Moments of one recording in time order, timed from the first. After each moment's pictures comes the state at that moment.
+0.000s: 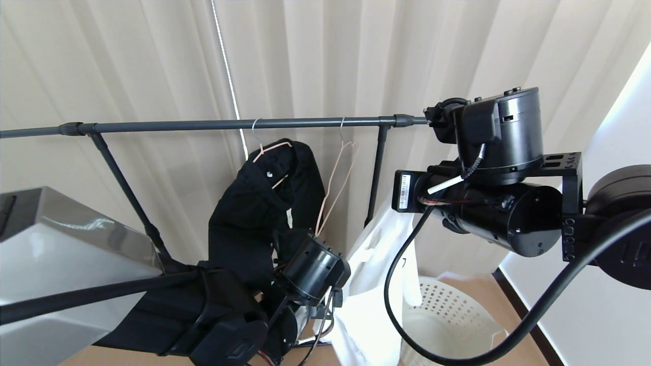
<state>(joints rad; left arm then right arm) -0.84 2.01 -0.95 -0.20 0.48 -0.53 0.75 1.73 -1.20 -0.10 -0.53 0.42</state>
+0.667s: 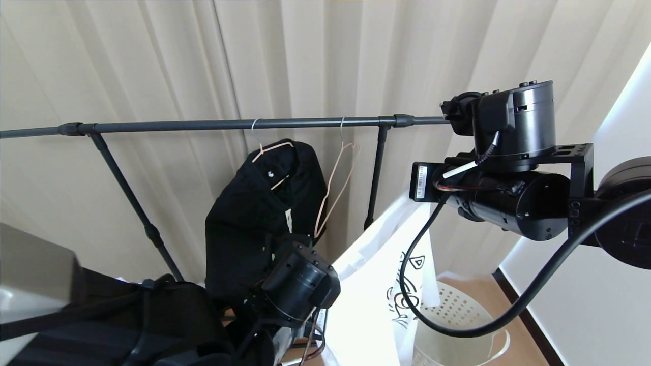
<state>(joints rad) -0.89 1.87 -0.85 -0.19 0.48 -0.44 0.67 1.72 -1.20 -0.10 -0.55 0.36</state>
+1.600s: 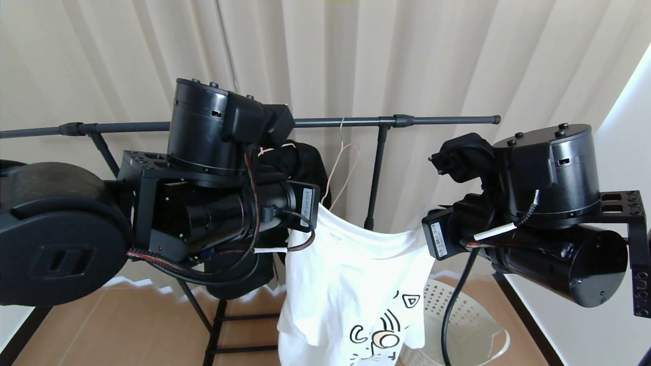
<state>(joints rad) -0.75 1.68 -1.18 -0.09 0.24 -0.16 0.76 1.60 -0.99 -0.10 -0.55 0.09</state>
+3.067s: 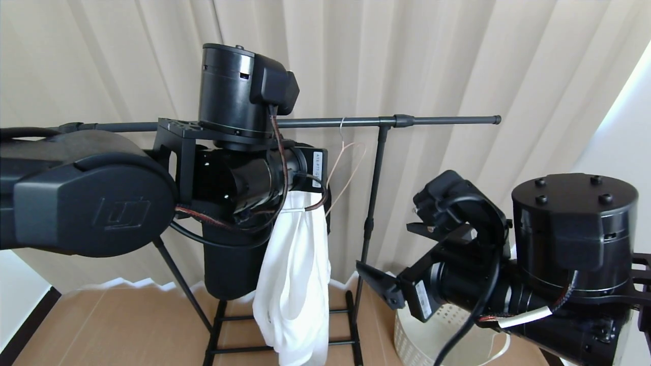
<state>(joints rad) -0.74 1.77 -1.35 -0.09 0.39 -0.16 0.91 1.57 -0.80 -0.38 -0.32 0.05</state>
